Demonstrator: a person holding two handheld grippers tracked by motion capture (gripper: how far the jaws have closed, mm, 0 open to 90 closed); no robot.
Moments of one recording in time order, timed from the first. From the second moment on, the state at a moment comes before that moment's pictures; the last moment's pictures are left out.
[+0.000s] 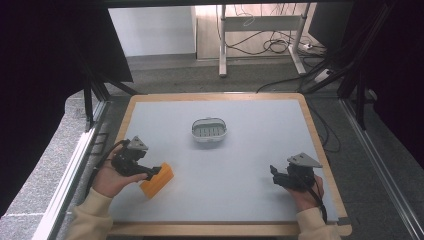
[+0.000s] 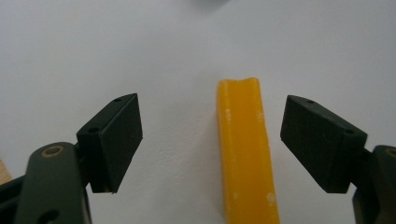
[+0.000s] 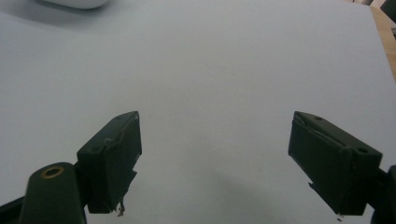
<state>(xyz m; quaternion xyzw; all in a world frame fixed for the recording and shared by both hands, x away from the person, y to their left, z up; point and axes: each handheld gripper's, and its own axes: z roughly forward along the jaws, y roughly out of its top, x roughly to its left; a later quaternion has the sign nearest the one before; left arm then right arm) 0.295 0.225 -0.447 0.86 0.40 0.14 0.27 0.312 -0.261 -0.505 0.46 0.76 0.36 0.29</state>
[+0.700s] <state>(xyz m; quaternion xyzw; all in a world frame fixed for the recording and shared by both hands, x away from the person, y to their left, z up) 0.298 0.208 -0.465 0.88 0.40 0.12 0.24 0.313 -0.263 -0.506 0.46 0.76 0.35 0.30</state>
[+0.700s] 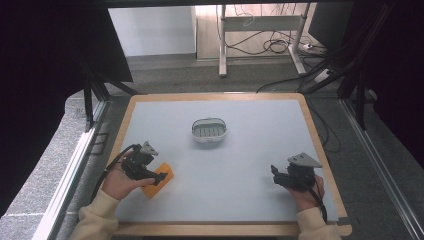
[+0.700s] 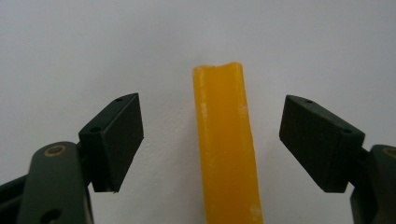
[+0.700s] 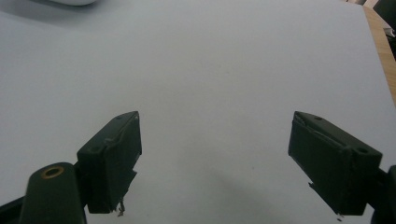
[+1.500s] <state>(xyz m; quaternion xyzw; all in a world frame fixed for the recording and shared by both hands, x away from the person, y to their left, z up) 0.307 0.199 -0.500 0.89 0.42 0.06 0.17 0.313 -0.263 -0.506 0.46 0.76 0.35 0.30</state>
